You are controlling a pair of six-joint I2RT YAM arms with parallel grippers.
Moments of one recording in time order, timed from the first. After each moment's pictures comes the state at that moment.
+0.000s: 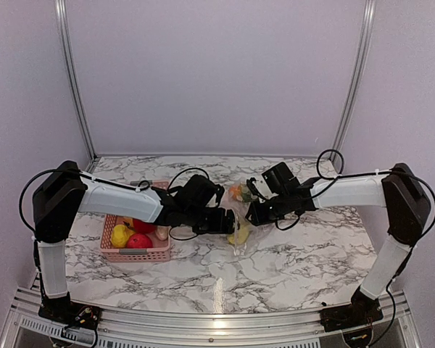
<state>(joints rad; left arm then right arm) -0.96 2.00 1.30 -0.06 0.11 -0.71 0.66 1.72 1.05 -0.26 -0.17 0.33</state>
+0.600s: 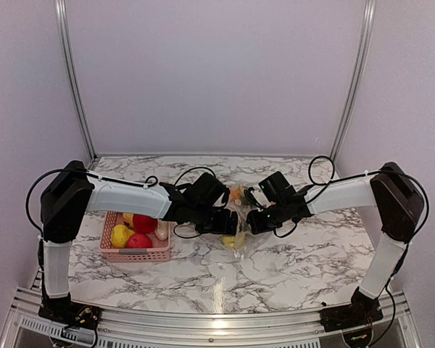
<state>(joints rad) -0.97 2.06 1.44 -0.21 0.09 -0.67 0.67 1.78 1.00 -0.21 -0.16 0.34</state>
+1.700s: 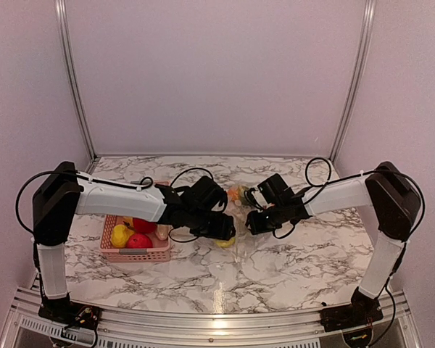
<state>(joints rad) -1.01 2.00 1.39 -0.28 -0.01 -0.65 0.67 1.80 1.00 -0.17 -0.10 0.37</state>
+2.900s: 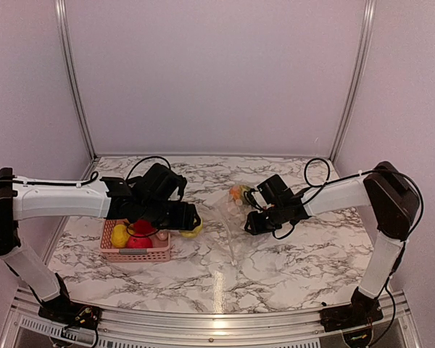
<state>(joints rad) -0.92 1.60 1.10 -0.34 -0.05 -0.67 0.66 1.82 1.00 -0.17 -0.08 0.37</state>
